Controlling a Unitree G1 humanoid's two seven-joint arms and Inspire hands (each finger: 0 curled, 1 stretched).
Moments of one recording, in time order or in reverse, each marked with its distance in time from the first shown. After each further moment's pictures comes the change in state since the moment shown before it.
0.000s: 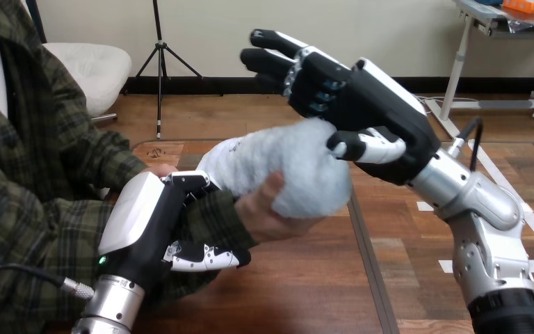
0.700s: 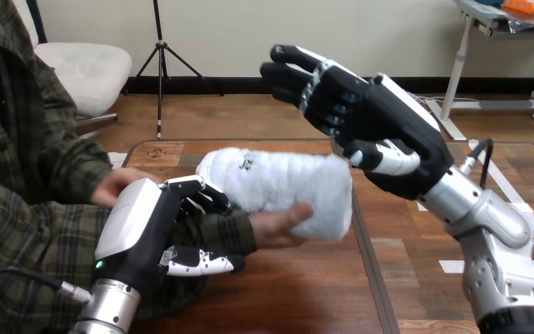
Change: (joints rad) left arm 0.000 0.013 0.000 0.038 0.010 -0.003 0.010; right arm 0.065 -0.016 -0.020 -0.013 0.041 0.027 0.000
